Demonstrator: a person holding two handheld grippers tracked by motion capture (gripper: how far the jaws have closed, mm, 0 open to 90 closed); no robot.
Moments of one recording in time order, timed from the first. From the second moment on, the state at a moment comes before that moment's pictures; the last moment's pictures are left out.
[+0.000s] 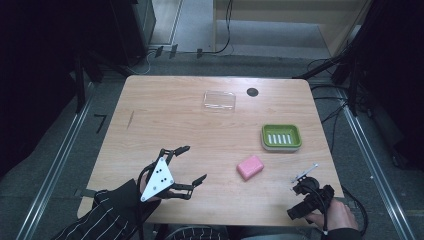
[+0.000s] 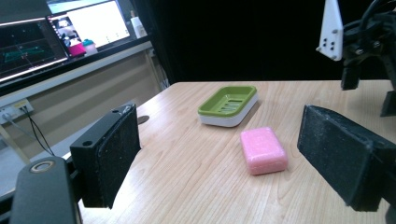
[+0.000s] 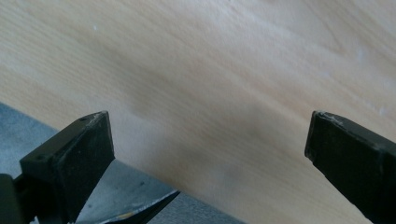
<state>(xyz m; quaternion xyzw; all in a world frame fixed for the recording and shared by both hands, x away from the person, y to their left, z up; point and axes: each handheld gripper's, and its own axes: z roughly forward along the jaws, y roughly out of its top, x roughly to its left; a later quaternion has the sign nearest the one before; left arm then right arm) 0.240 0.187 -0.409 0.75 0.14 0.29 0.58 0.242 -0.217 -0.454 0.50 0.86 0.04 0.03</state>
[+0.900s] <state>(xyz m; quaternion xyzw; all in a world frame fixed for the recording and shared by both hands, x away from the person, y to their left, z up) 0.238 0.189 -0.410 0.75 0.15 0.29 0.57 0.251 -0.202 -0.449 0.48 0.87 0.04 0.05</state>
